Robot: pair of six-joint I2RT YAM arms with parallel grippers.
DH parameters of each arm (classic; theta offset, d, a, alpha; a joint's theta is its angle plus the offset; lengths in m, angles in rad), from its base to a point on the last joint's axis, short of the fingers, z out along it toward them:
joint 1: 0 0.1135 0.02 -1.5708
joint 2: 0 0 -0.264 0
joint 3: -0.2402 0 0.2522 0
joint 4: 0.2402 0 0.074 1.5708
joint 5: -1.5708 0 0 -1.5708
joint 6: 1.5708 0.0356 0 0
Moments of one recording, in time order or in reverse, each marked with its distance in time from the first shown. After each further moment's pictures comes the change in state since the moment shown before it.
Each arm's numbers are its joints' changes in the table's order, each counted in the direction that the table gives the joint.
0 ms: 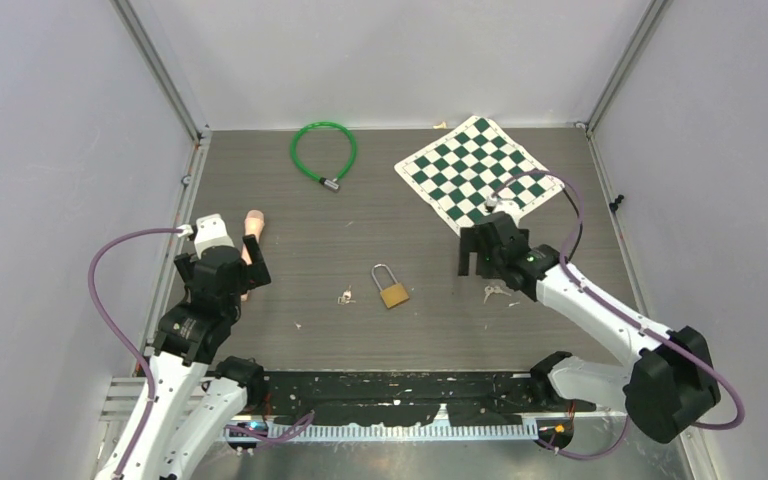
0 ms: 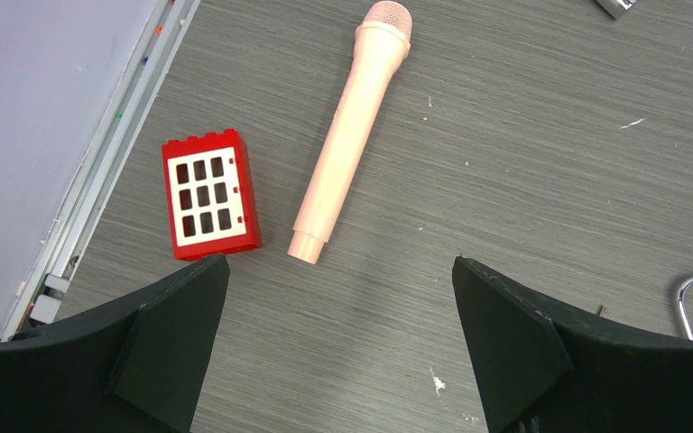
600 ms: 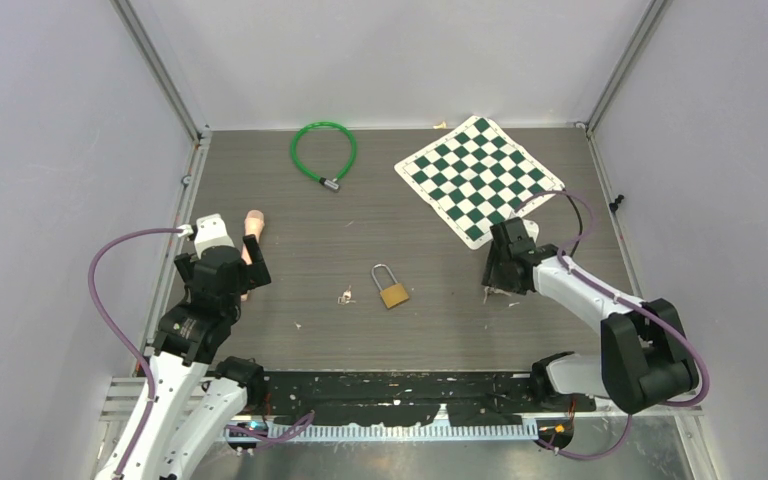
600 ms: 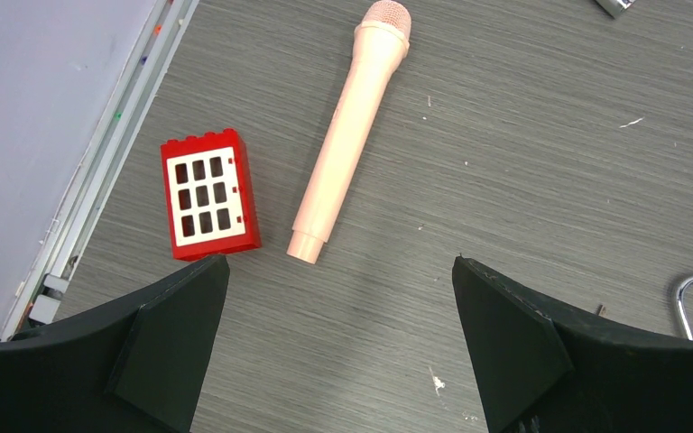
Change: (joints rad) left arm 0.002 0.000 0.000 0.000 -0.003 0.000; right arm -0.282 0.124 0.135 0.010 0.069 0.120
